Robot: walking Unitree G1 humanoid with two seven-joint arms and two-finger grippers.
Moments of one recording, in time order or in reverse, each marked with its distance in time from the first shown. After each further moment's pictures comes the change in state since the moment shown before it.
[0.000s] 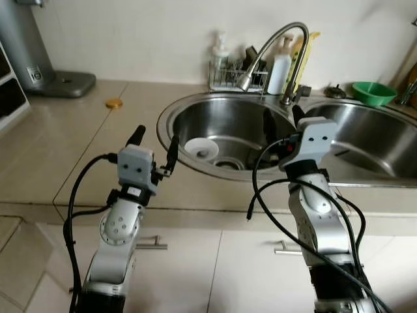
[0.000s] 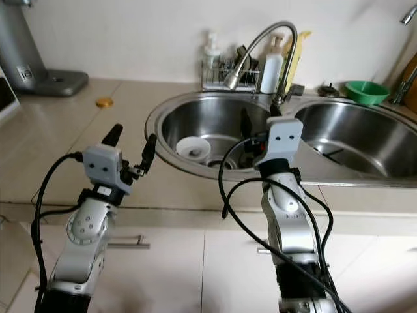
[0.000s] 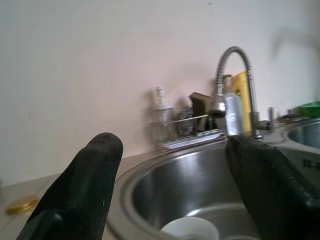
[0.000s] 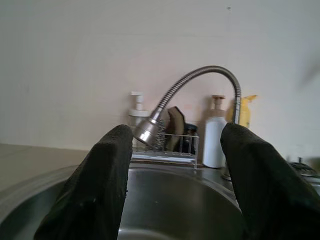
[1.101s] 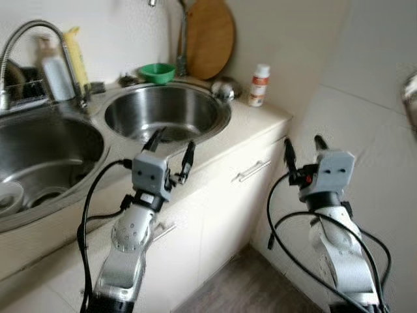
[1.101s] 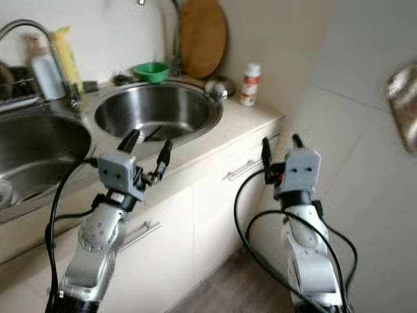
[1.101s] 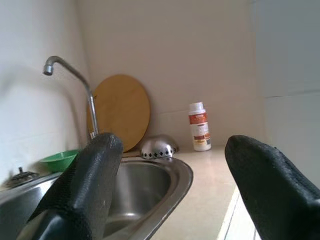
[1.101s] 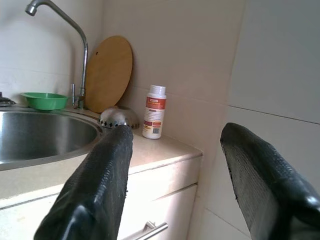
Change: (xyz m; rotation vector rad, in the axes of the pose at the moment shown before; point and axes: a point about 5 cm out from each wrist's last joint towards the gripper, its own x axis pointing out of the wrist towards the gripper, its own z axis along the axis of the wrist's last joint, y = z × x) left arm -0.006 -0.006 -0.001 -0.023 -0.004 -0.030; right arm -0.044 -0.013 -0.014 -0.088 0.104 -0.044
